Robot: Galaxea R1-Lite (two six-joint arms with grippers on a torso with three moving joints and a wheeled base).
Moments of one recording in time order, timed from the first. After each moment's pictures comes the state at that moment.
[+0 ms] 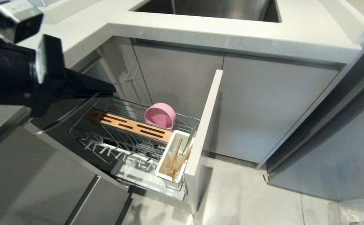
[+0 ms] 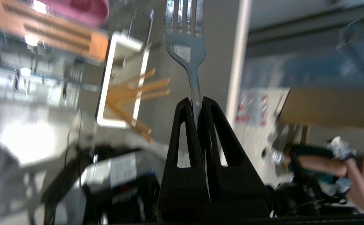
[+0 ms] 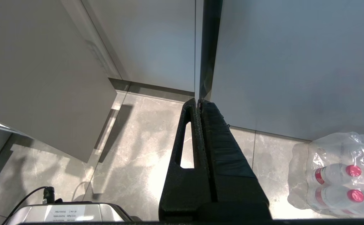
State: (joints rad) left arm -0.57 1.33 -1.54 0.62 -0.07 -0.57; right arm 0.00 0.00 0.00 0.00 -0.02 0.05
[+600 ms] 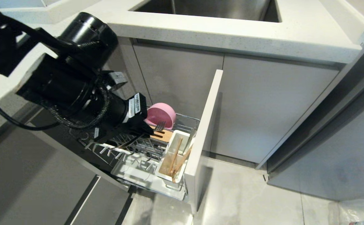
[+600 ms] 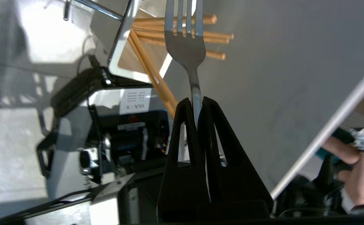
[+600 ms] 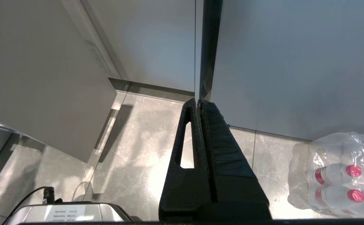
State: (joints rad) left arm -0.59 1.68 -1.74 0.91 -0.08 -0.72; right arm 0.00 0.00 0.00 0.00 -0.02 0.05
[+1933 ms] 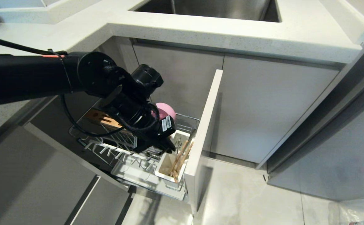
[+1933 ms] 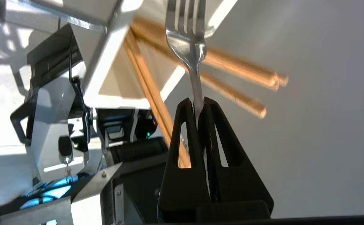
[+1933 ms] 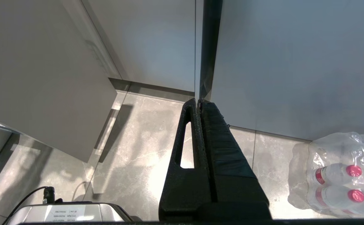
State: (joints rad) left arm -0.53 1.98 -1.86 0.94 -0.24 -0.74; right arm 0.00 0.00 0.00 0.00 -0.02 0.05
